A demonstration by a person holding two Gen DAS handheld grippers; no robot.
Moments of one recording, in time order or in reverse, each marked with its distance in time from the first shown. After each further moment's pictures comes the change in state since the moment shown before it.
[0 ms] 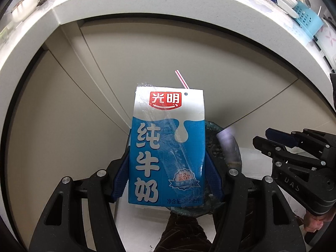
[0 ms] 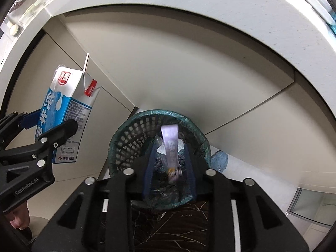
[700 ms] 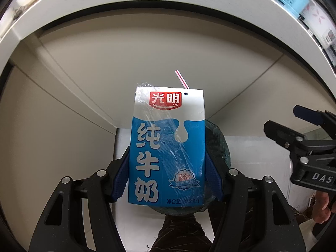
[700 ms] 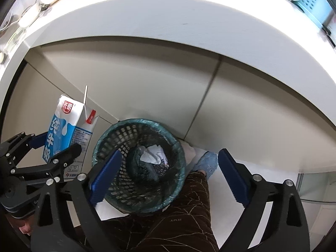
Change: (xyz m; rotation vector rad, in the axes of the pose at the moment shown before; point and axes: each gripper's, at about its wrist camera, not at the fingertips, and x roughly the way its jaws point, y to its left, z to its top) left arm 0.028 -0.024 0.005 0.119 0.044 -0.034; right arm -0.025 -0.062 -0.021 0.154 -0.070 -0.065
